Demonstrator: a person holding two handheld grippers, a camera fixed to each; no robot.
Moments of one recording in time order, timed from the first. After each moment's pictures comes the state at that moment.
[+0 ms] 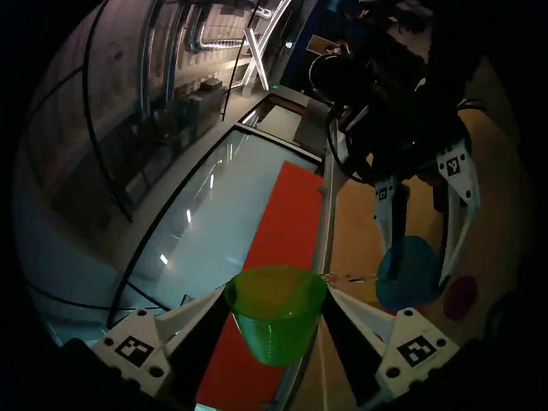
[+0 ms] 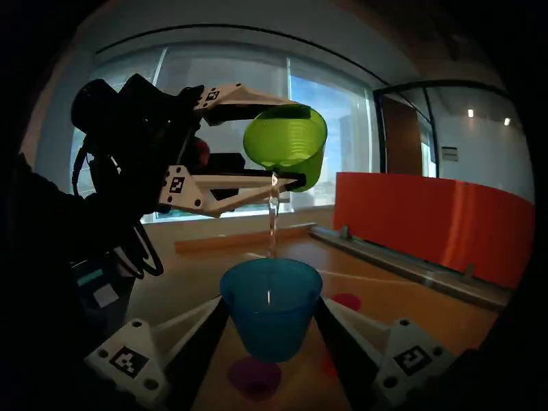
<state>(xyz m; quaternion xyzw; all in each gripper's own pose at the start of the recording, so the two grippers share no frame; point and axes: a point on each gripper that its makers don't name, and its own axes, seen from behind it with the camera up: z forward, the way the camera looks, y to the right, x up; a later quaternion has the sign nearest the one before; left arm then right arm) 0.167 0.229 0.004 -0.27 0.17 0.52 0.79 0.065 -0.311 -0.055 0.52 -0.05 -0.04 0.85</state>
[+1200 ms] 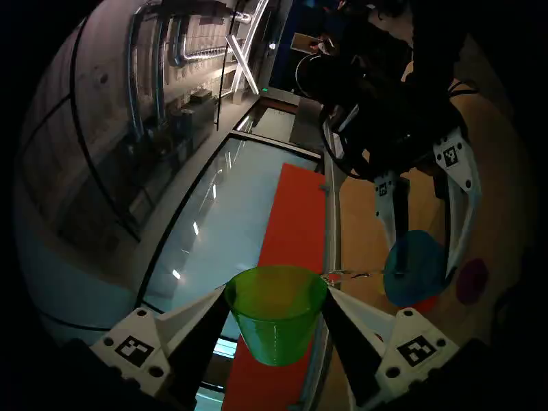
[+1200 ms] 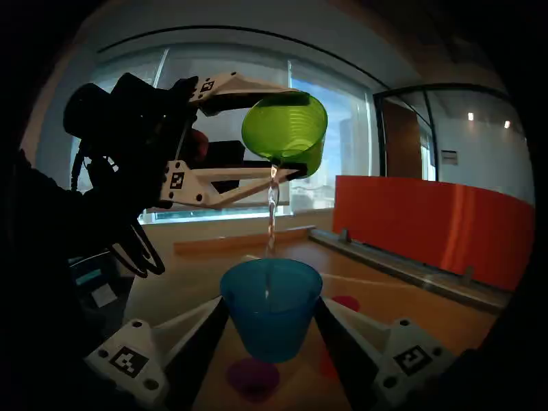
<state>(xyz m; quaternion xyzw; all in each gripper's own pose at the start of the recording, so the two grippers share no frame) 0.182 0.233 -0.005 -0.25 0.19 0.57 0.76 0.068 -0.311 -0.055 0.52 -0.04 -0.04 0.85</state>
